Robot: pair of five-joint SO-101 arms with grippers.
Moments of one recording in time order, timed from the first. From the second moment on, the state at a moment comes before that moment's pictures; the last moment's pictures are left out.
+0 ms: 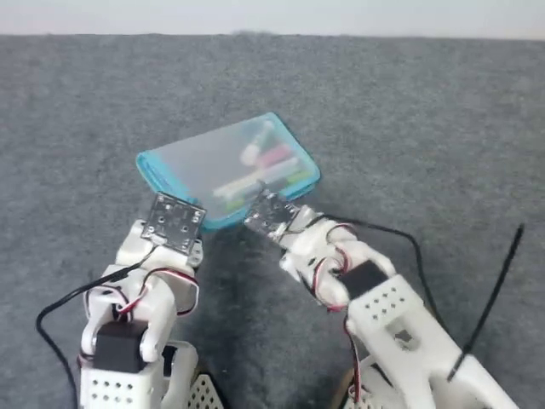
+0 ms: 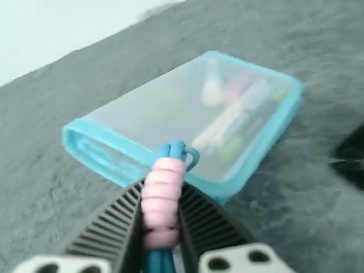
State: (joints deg) left arm 0.4 -88.3 70.2 66.6 -14.1; right arm -38.1 -47.0 66.2 34.7 27.8
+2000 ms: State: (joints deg) left arm 21.4 -79.3 50.0 82.2 -17.0; right arm -45.1 -58.2 63.7 31.2 23.2
